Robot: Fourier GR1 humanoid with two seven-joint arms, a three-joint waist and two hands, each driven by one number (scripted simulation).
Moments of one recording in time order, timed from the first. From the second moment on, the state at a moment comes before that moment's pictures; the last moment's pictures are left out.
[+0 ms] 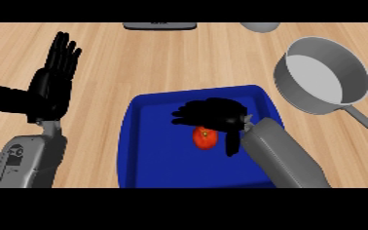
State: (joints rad) left arm -0.30 0.24 0.06 -1.49 0.18 0.15 0.02; right arm -0.57 -0.18 0.52 -1.12 0.91 0.40 -0.57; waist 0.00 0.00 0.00
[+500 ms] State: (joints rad) left arm -0.29 0.22 0.06 -1.55 0.15 0.15 0.06; right arm -0.58 -0.09 0.51 -0.98 1.03 0.33 -0.67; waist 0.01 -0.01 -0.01
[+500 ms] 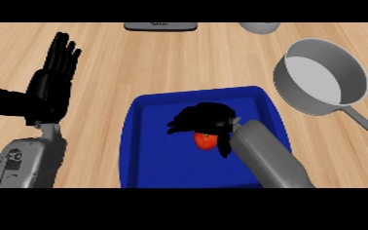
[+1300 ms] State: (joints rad) left arm -0.26 0.22 0.08 -1.56 0.15 0.11 0.06; right arm -0.49 -0.06 0.52 -1.11 1.15 0.19 -0.77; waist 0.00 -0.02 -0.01
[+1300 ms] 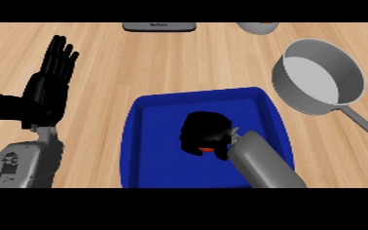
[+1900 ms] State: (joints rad) left arm -0.26 0.22 0.09 -1.57 0.15 0.12 0.06; right arm -0.58 -0.01 0.11 -1.08 1.17 0.02 0.04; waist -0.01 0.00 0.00
